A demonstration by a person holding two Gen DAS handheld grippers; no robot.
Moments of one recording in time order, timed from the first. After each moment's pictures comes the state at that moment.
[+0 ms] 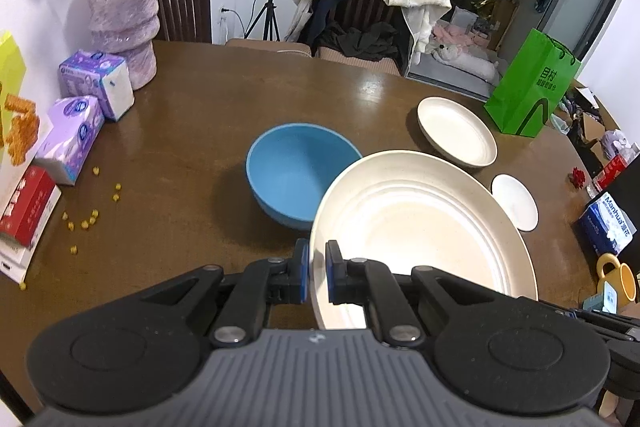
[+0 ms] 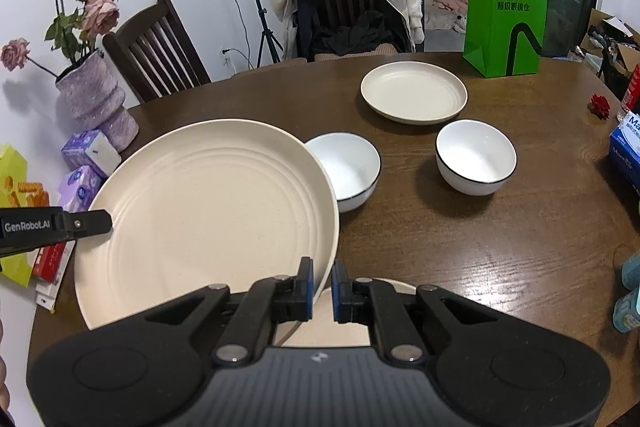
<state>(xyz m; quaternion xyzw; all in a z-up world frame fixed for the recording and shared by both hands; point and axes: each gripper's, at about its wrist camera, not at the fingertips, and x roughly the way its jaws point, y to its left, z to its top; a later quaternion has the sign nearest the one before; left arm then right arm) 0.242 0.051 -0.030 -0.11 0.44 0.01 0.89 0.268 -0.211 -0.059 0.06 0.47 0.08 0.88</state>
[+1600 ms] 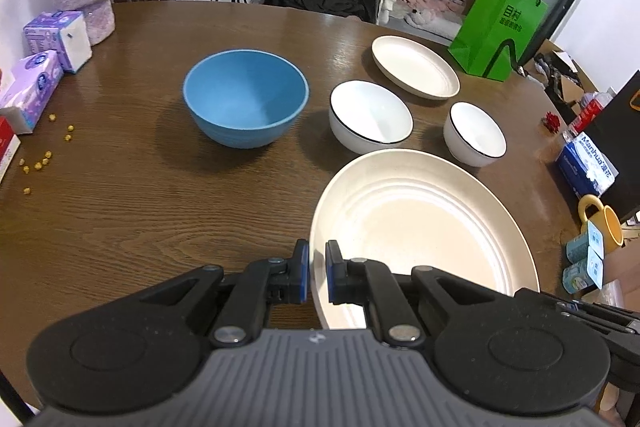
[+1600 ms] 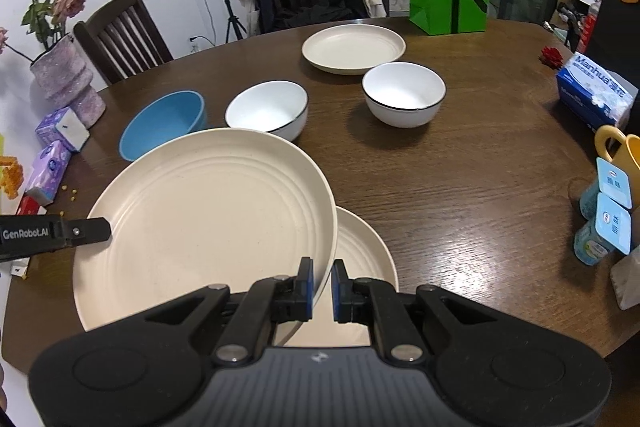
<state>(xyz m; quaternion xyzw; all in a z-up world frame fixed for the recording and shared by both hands) 0.203 -0.011 -0.074 -0.10 0.47 -0.04 0.87 0.206 -0.270 -0.093 0.07 0.49 0.04 0.87</state>
